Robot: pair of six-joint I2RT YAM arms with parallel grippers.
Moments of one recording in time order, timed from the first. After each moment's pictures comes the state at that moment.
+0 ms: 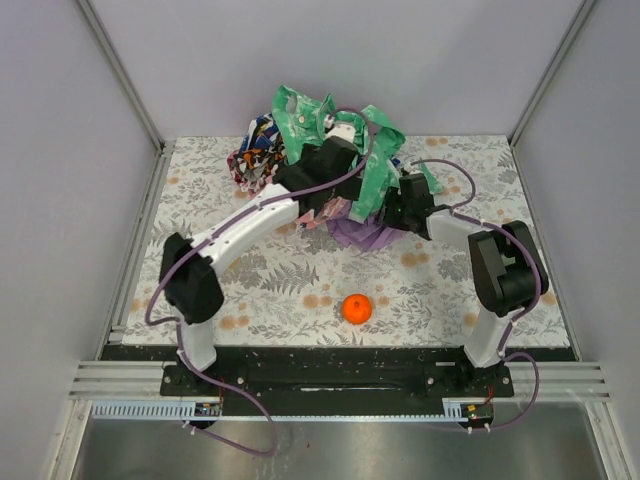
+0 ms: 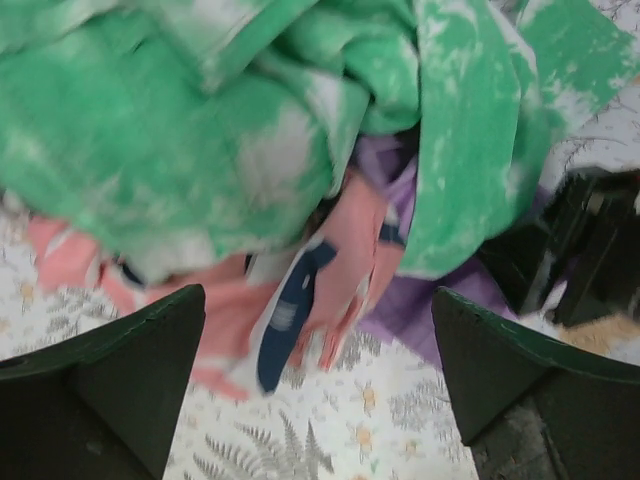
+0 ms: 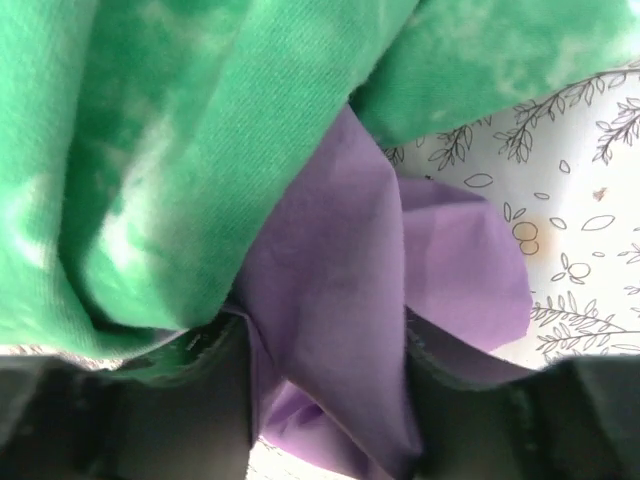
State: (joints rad) left arm -0.76 1.79 1.71 -0.60 -0.45 -0.34; right arm 0.32 1.81 1.08 -0.01 -0.04 0.48
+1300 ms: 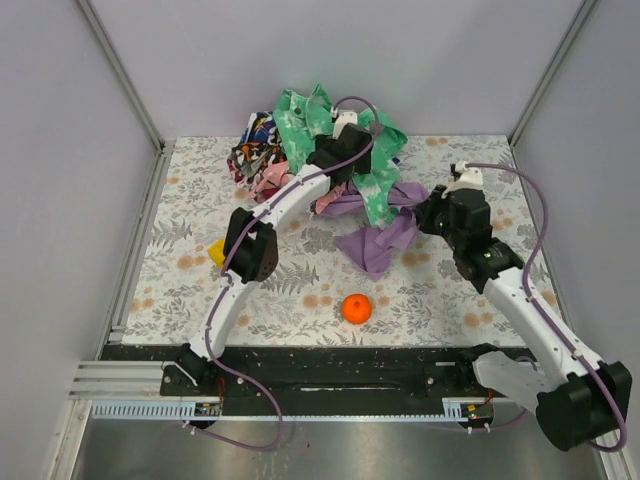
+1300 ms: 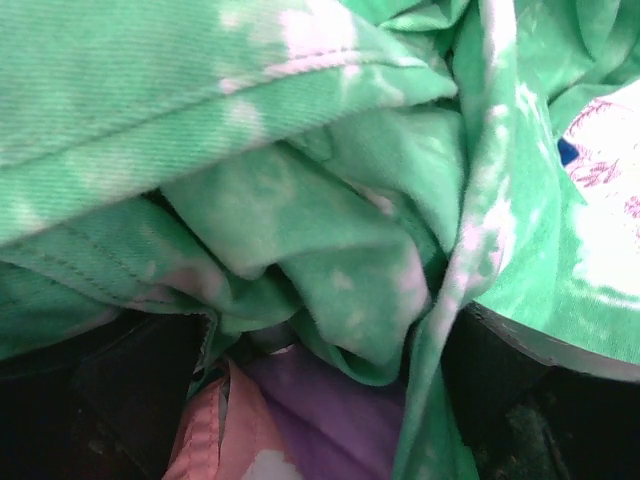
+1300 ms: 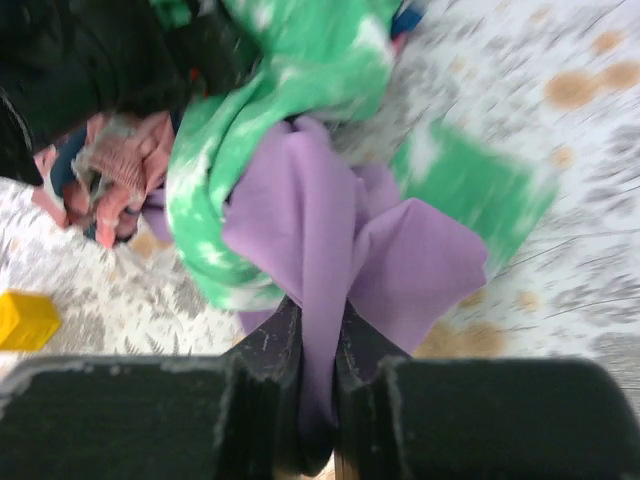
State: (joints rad) left arm -0.64 2.50 2.41 -0.57 -0.50 -0.42; right arm 0.34 1.05 0.81 -0.14 0.06 0.47
